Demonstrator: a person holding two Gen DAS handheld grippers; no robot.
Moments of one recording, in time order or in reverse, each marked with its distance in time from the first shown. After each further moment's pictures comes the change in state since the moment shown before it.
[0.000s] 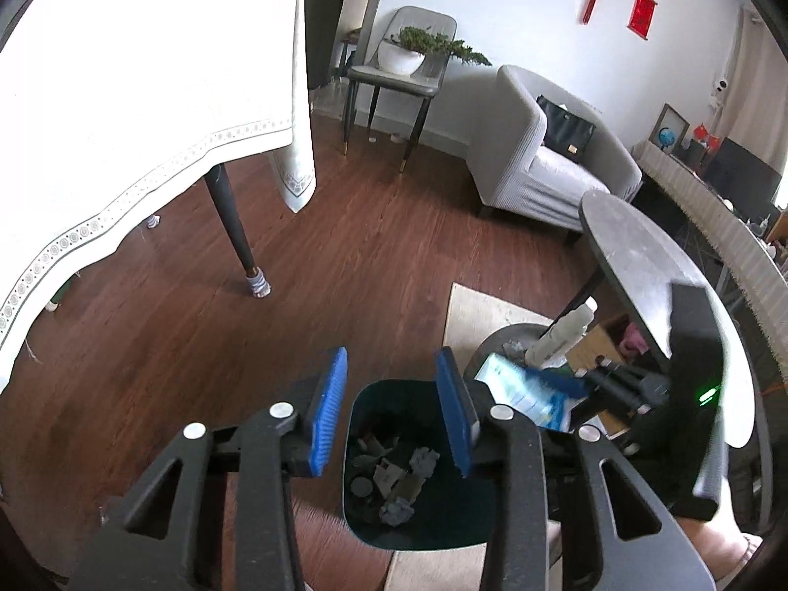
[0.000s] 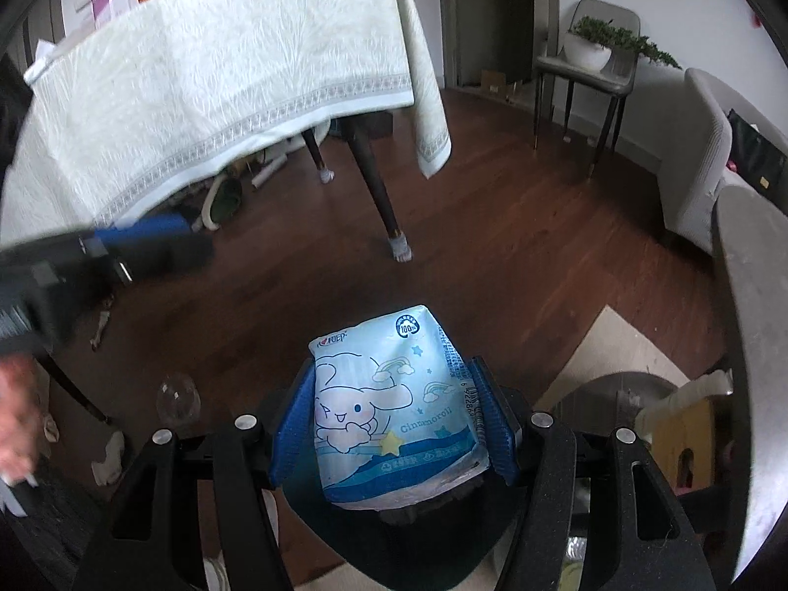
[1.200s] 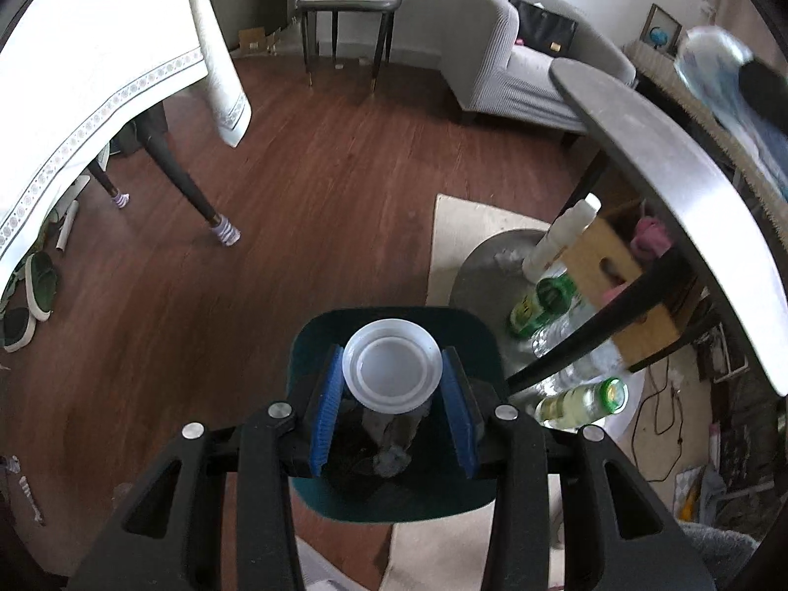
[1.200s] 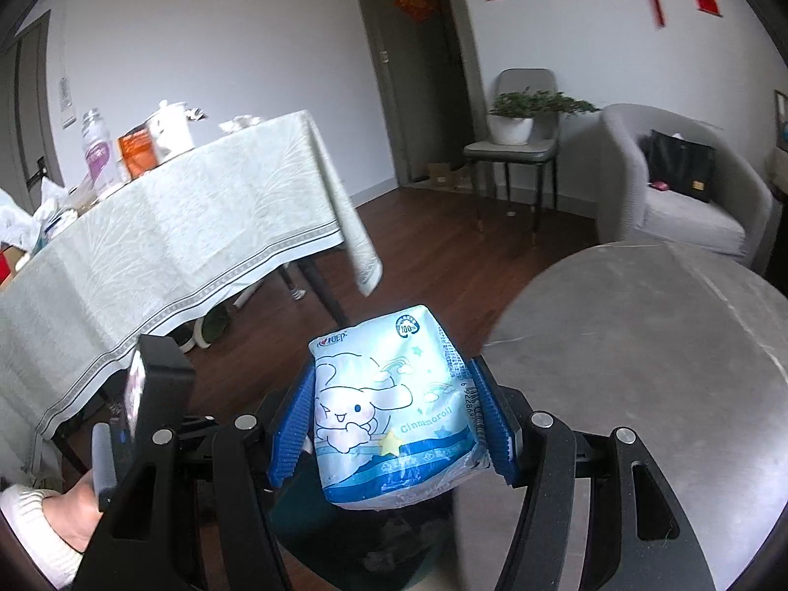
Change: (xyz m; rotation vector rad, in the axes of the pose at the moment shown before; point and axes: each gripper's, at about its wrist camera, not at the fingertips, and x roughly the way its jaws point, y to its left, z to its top) left arm 0.077 -0.067 -0.038 0.144 0.247 0.040; right arm -0.142 -0.079 0.004 0.161 -0.343 0.003
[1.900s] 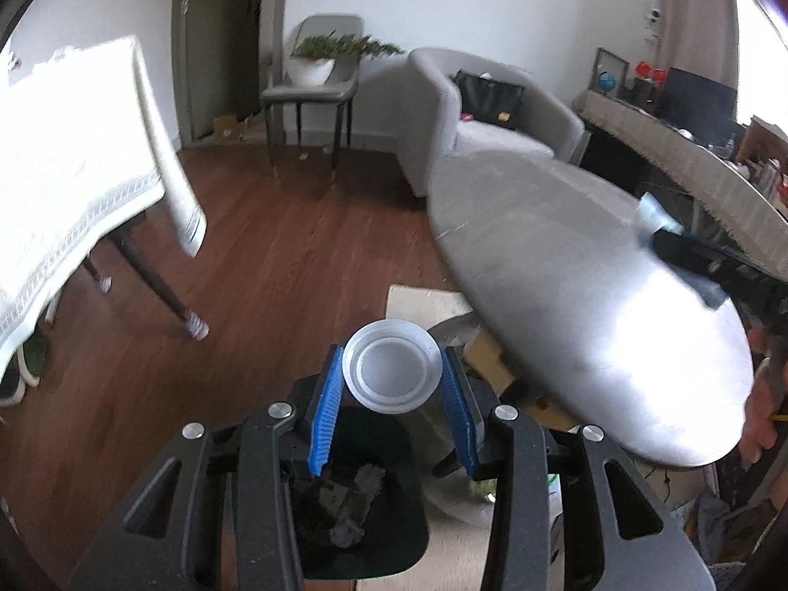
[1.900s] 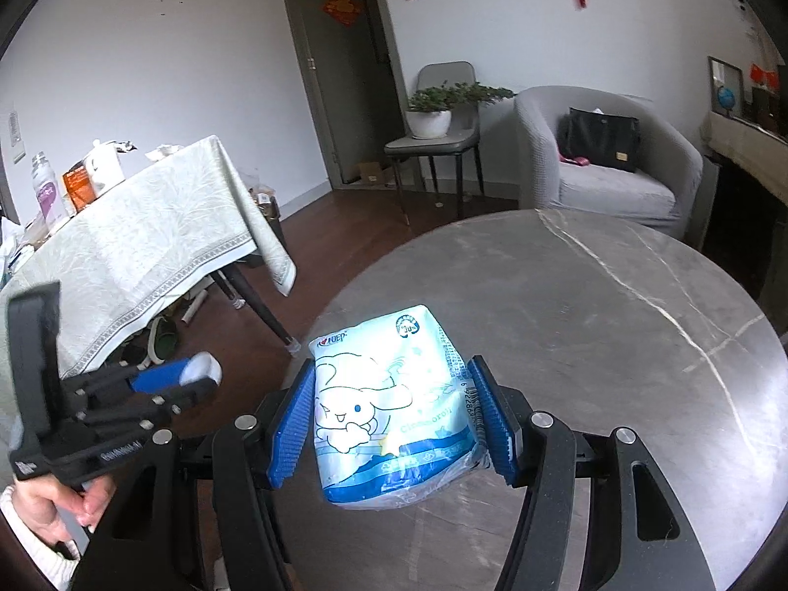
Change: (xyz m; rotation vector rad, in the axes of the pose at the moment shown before) left arm -0.043 -0.079 0.030 0.055 -0.249 -0.052; right arm -0.067 -0.095 -0.020 0.094 -0.017 -0.168
